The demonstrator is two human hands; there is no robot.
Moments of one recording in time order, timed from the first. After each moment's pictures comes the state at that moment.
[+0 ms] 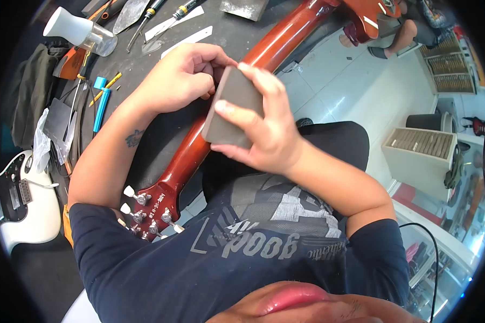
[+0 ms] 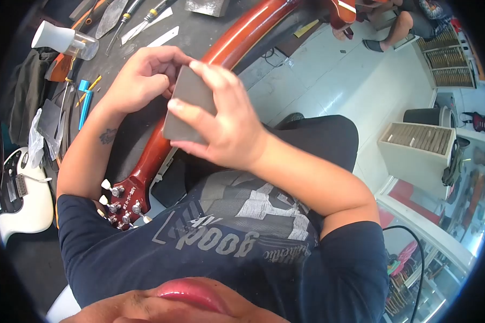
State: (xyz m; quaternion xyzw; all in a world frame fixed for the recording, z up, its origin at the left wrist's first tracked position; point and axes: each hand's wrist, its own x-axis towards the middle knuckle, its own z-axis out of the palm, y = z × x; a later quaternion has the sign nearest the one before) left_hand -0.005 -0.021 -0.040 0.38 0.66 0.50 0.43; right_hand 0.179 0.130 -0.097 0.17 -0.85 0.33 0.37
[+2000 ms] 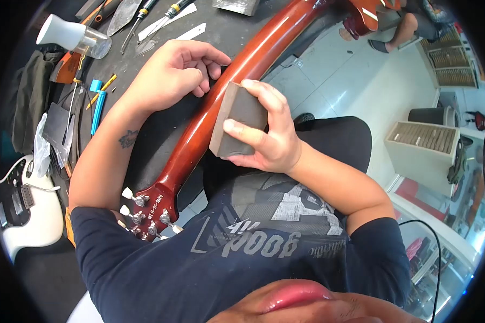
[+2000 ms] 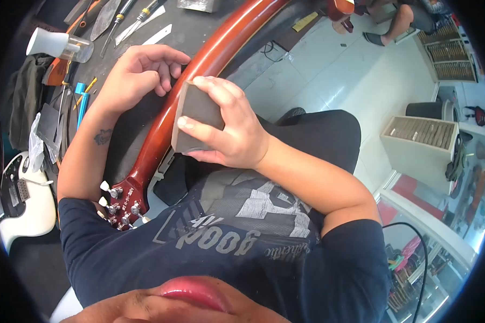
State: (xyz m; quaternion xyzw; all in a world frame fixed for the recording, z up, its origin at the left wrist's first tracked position) left_hand -0.010 -0.022 -0.035 0.38 0.69 0.46 0.40; right_hand 0.196 0.133 -0.131 0.19 -0.81 0.40 0.38
